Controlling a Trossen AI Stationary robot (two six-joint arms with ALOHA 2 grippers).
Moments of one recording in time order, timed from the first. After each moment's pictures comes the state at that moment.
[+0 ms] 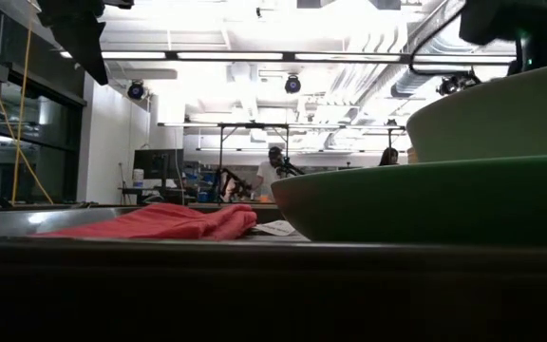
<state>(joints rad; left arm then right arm) -0.28 1.12 1.09 -1.35 -0.62 -0.76 0.15 1.05 0.63 -1.04 0.13 1.57</state>
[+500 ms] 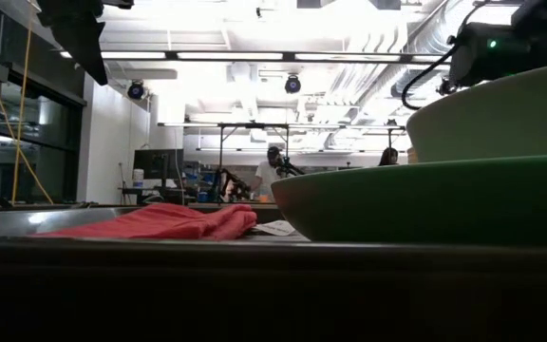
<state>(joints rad) -0.28 1.12 1.09 -1.35 -0.61 -0.75 -0.02 1.05 0.48 -0.84 0.05 1.40</state>
